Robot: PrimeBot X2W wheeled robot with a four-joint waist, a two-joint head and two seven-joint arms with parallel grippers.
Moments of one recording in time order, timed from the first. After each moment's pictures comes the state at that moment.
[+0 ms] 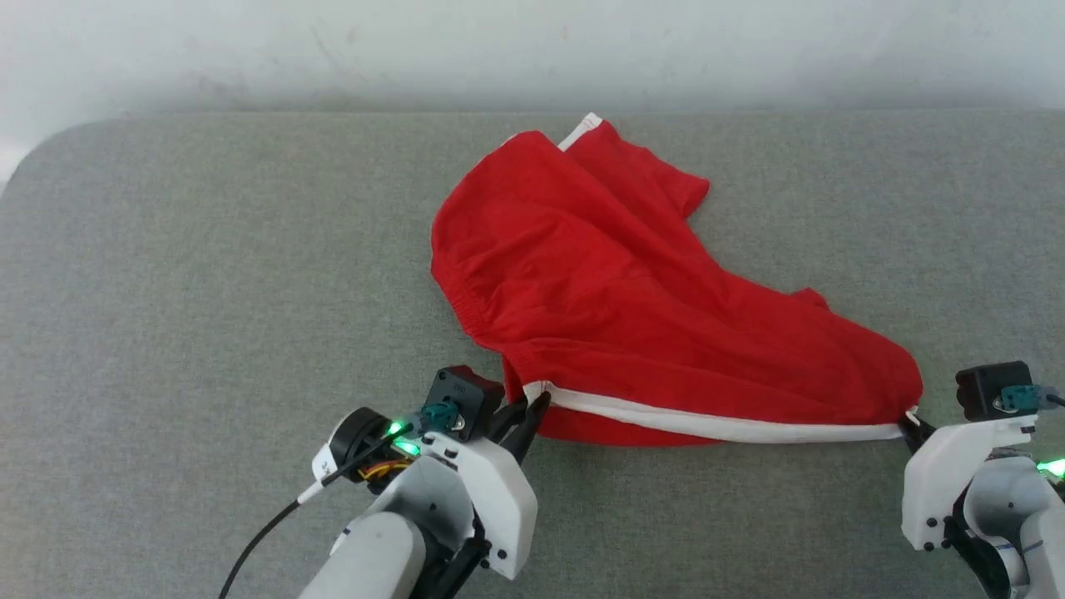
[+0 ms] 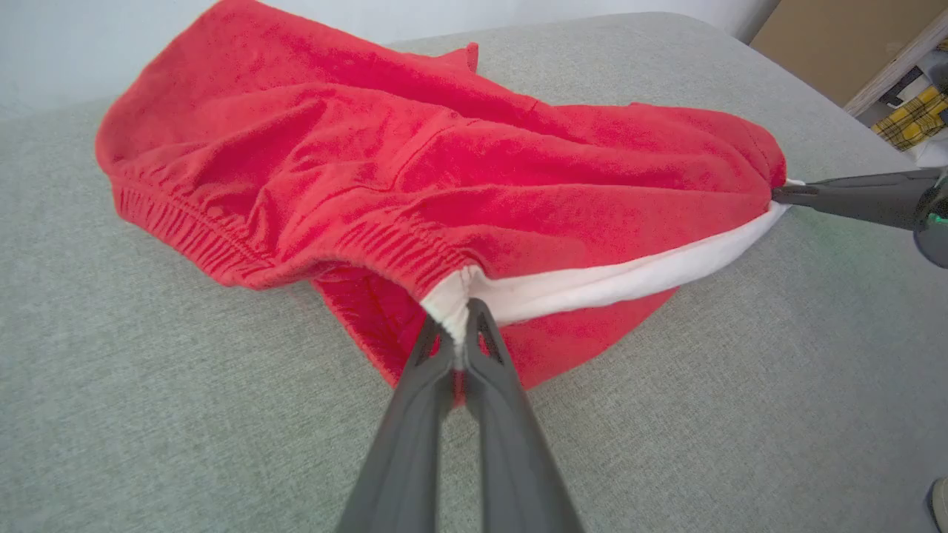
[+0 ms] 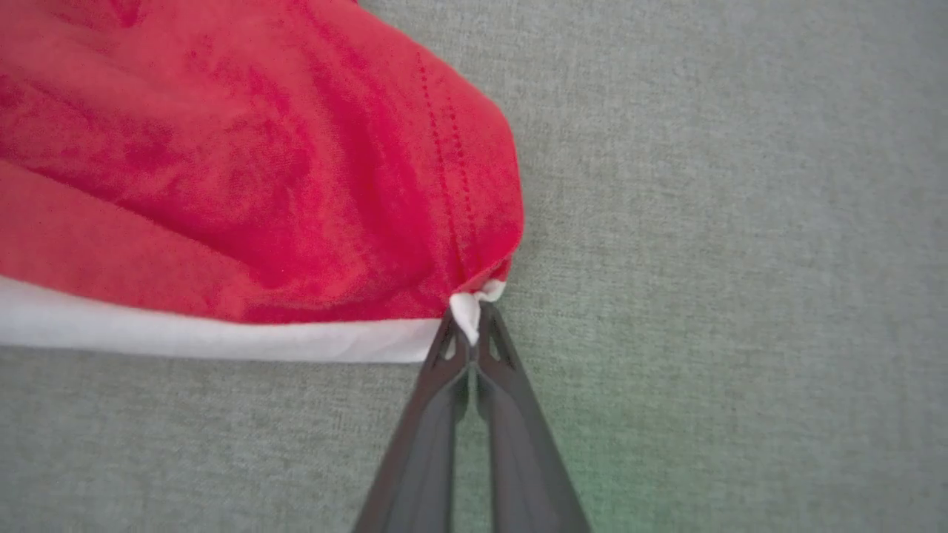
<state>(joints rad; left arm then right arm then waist) -0.24 0.17 -0.50 0.10 -0.30 -0.07 0.27 -0.16 -0.26 -0.04 0.33 0.19 0.13 0.39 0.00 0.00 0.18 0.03</state>
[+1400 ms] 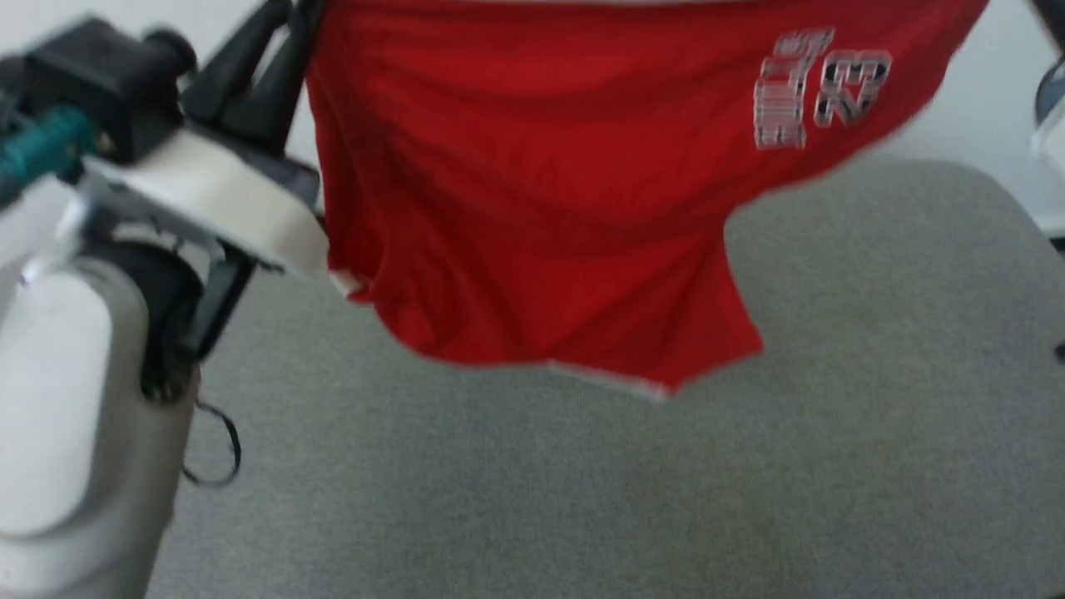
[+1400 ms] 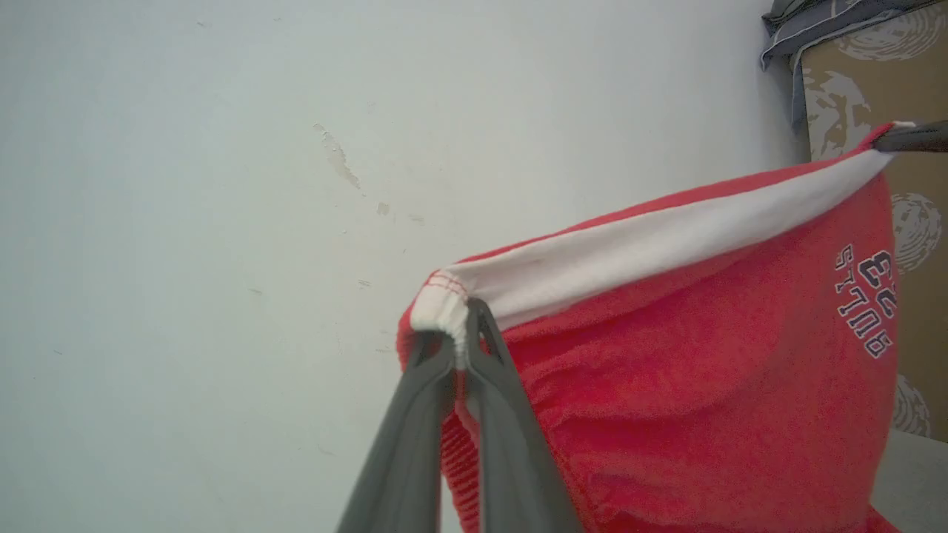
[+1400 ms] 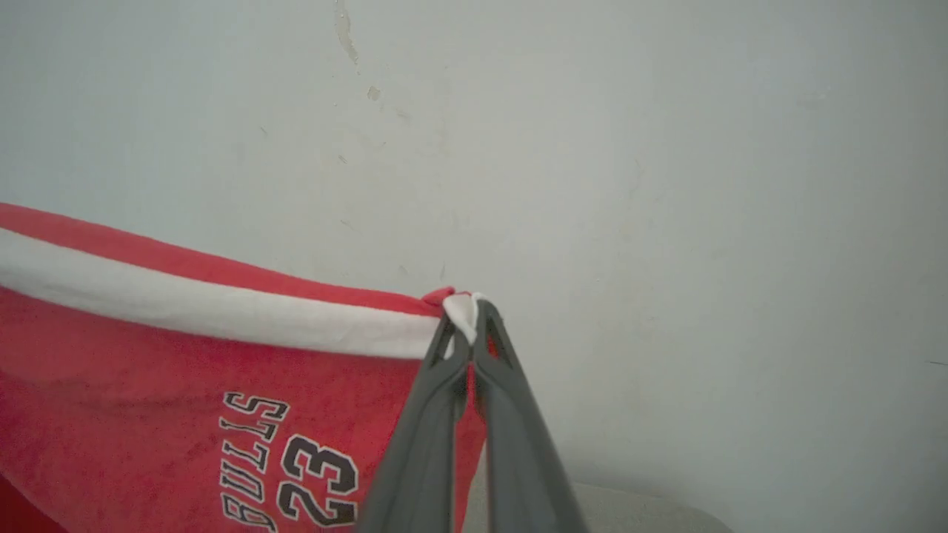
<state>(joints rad) -0.64 0.41 -0.22 -0.23 -0.37 -0.08 0.28 -0.74 -0.31 -0.05 -0.13 0.51 0.13 0.72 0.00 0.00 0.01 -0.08</state>
